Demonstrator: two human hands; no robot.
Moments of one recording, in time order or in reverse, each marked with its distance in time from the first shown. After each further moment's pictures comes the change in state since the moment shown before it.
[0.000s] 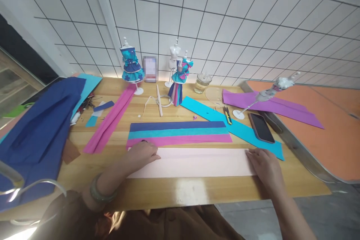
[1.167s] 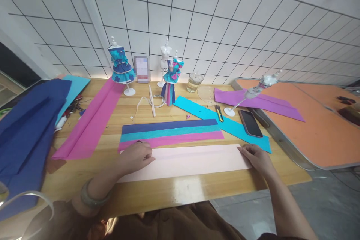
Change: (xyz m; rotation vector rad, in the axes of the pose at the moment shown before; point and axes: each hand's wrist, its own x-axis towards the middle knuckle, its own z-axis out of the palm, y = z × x) left_hand 0.004 -0.001 -0.001 -0.083 0.023 0.074; right_hand 0.013 0.002 -0.016 0.266 -0.307 0.370
